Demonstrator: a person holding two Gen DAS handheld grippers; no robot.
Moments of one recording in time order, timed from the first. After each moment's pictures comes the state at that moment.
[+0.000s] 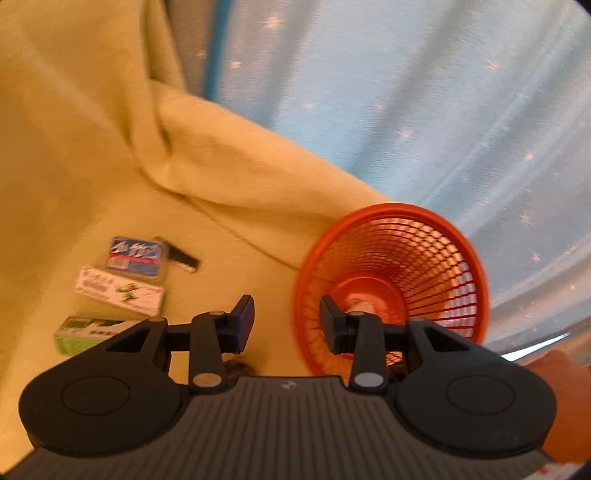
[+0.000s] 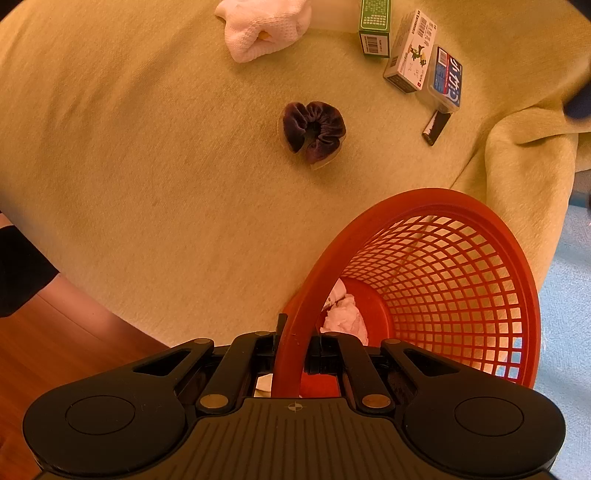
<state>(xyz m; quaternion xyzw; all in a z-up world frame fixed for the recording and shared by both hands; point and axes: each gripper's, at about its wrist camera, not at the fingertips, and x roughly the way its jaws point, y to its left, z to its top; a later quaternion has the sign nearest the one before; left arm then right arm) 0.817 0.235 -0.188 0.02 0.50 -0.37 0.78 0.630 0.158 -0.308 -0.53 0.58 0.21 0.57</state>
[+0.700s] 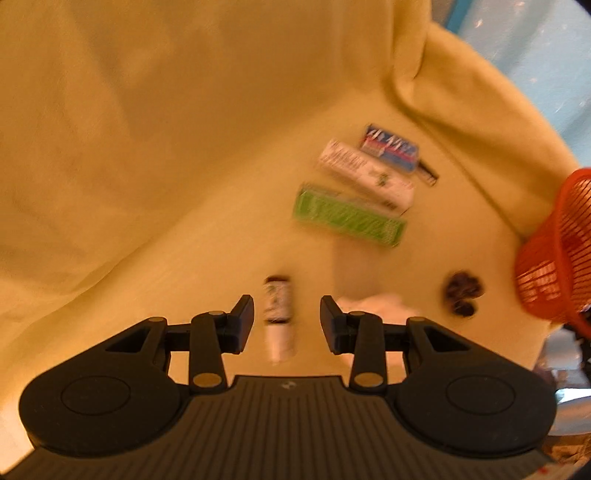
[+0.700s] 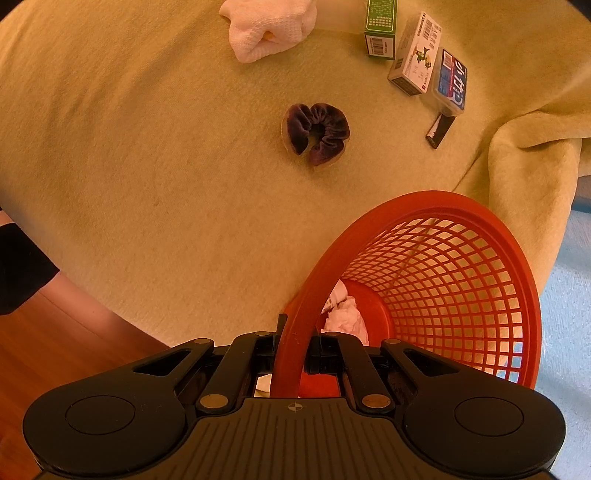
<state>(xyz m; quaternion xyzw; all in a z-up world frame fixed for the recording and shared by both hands) 0.832 0.425 -0.286 0.03 0.58 -0.15 0.80 0.628 0.160 -0.310 -0.54 0.58 0.21 0.57</state>
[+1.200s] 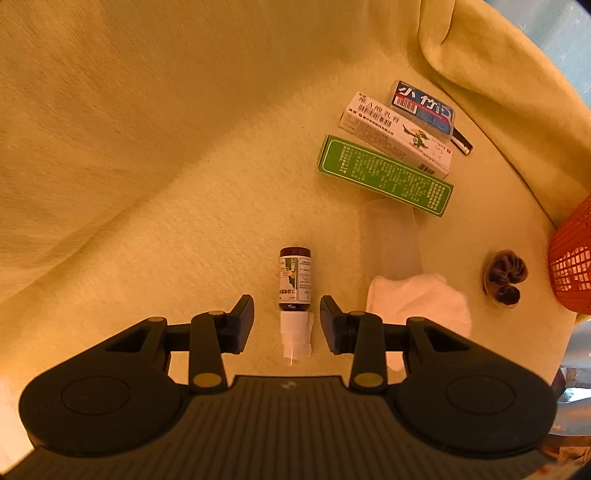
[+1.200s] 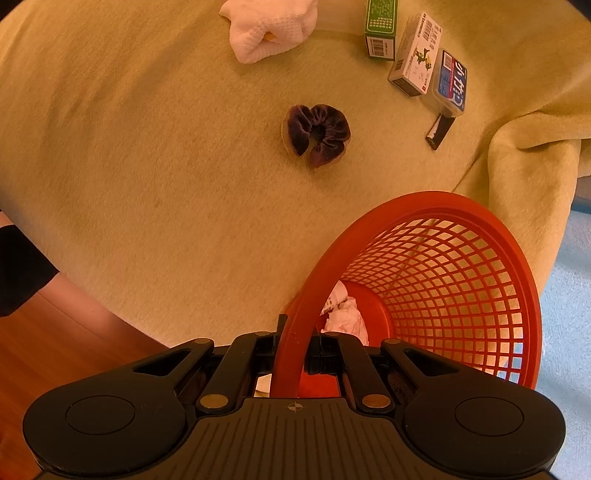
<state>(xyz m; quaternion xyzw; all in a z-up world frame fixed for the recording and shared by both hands) 0.834 0.425 -0.351 0.02 0.60 -0.14 0.79 0.627 0.161 -0.310 -0.54 0.58 0.21 0.57</state>
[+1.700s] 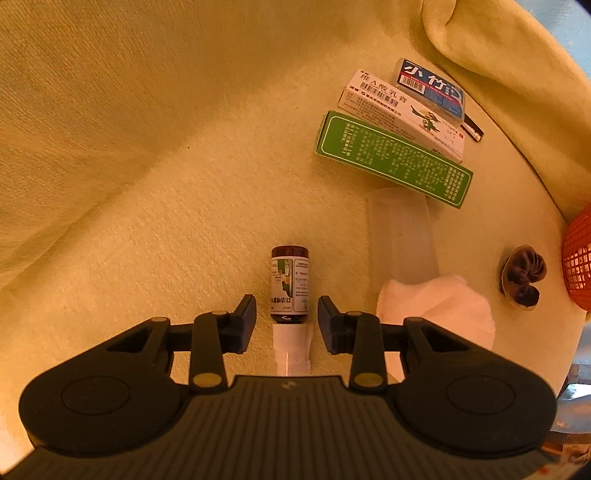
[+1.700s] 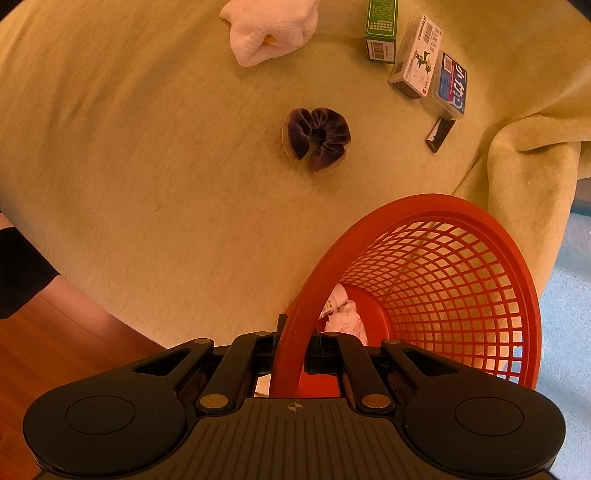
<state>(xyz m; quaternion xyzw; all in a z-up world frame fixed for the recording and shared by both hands) 0.843 0.417 -0.386 0.02 0.60 -0.15 0.78 0.628 0.163 -0.310 -0.54 0.58 0.21 0.57</state>
